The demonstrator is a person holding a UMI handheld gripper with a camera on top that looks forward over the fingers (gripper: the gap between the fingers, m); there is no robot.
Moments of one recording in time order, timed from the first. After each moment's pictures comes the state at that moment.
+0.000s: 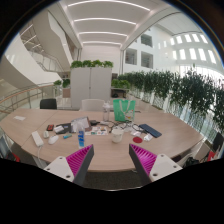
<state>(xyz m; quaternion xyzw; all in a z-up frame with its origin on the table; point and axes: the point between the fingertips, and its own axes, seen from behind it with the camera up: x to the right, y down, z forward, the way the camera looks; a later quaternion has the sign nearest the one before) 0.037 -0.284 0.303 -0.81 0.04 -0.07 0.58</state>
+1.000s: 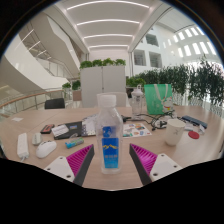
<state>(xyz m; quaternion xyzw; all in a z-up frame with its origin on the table) -0.116 0.052 0.079 -0.79 0.02 0.01 0.61</state>
